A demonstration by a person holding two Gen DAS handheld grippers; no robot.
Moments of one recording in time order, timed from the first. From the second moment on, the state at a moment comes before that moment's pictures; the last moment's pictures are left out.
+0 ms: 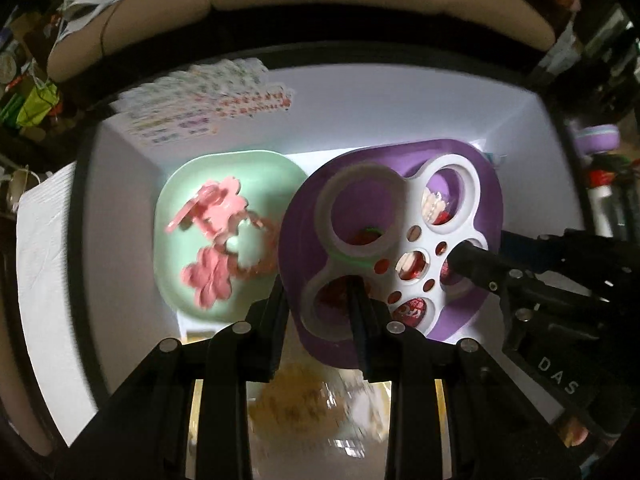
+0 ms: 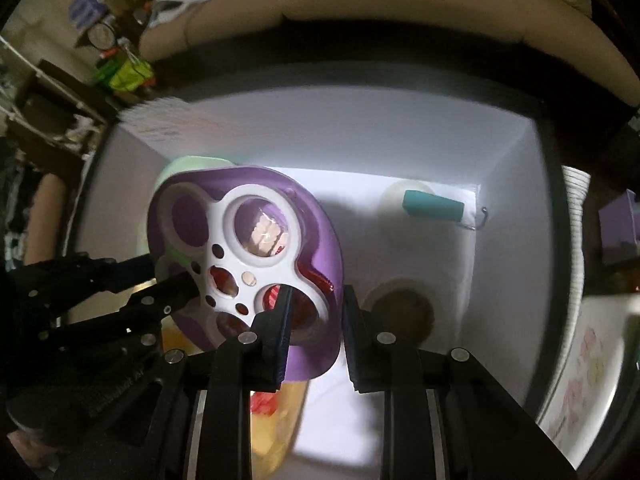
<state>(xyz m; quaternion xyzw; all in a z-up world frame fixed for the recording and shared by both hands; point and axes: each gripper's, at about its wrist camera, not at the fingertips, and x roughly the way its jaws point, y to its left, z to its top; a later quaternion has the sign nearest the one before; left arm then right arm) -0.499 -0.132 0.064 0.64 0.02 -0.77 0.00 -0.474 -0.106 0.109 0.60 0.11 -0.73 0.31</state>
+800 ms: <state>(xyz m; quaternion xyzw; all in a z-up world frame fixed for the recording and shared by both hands) -0.493 -0.159 0.051 0.63 -0.02 -0.78 0.02 -0.488 -0.106 0.094 0.59 0.17 -0.74 0.28</state>
